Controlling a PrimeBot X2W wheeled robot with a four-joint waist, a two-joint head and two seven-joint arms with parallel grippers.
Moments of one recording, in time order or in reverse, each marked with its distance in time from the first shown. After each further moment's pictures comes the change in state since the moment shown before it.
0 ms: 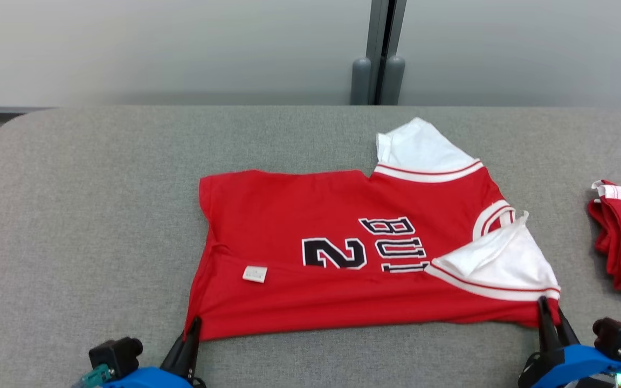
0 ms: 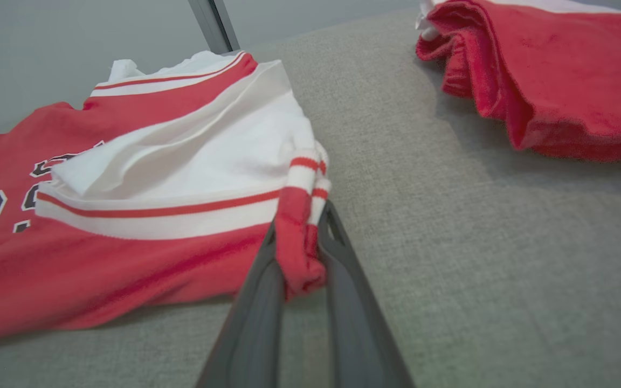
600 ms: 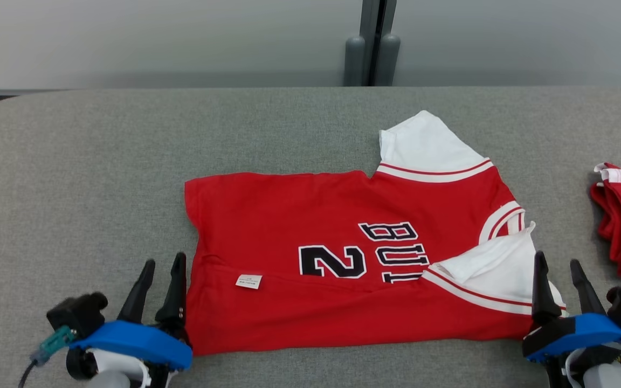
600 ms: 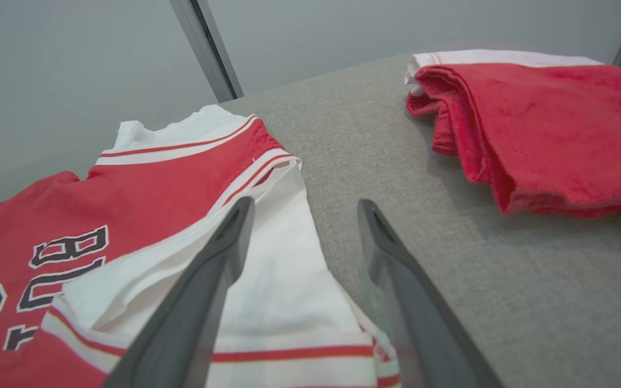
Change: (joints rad) left arm 0.029 -0.027 0.186 -0.164 0.072 0.000 0.000; right arm 0.014 -0.003 0.018 -0.126 0.057 -0.001 0.000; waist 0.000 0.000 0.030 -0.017
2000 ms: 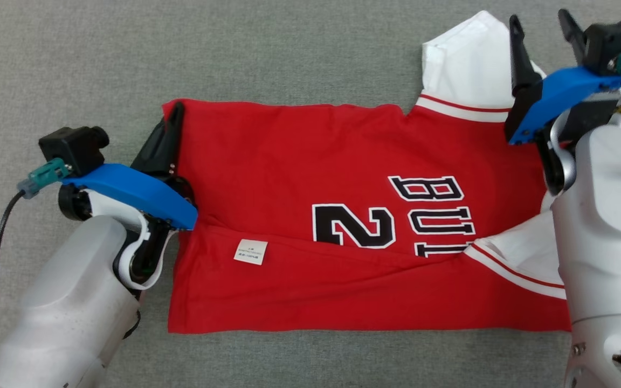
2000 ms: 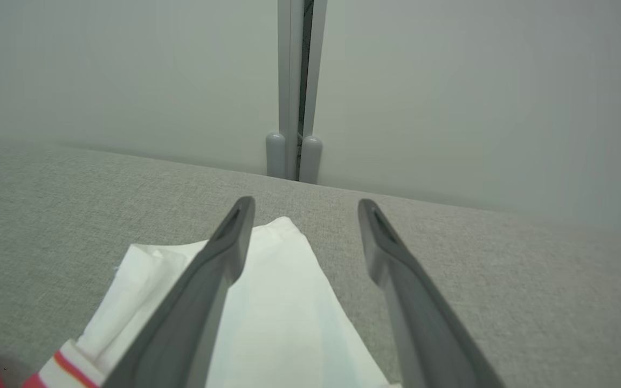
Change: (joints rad) left arm -0.595 0.115 -0.356 0.182 -0.225 0.000 0.003; right arm -0.709 0.000 0.033 0.157 -0.401 0.000 0.183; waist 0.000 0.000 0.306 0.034
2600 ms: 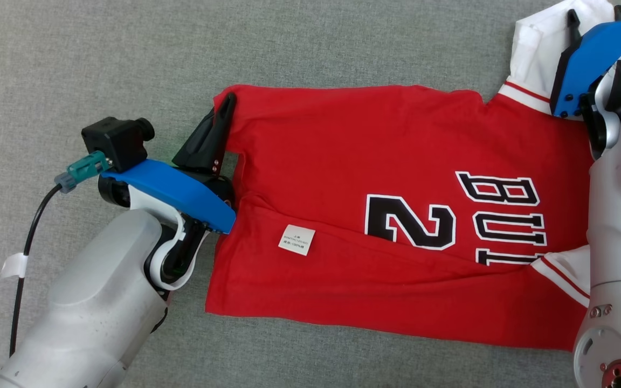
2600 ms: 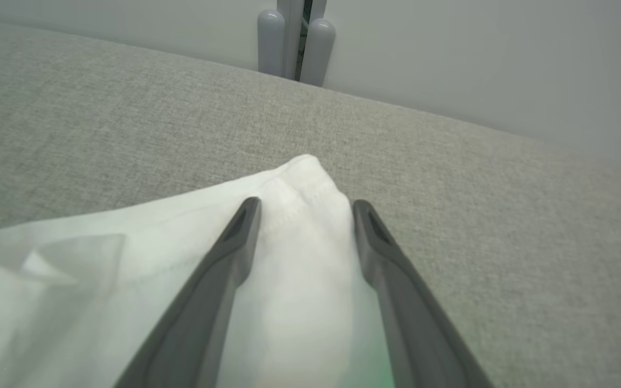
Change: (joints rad) left arm -0.013 -0.034 -0.065 -0.130 0.016 0.000 0.000; right arm -0.147 0.000 -0.238 0.046 -0.299 0.000 0.314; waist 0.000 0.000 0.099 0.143
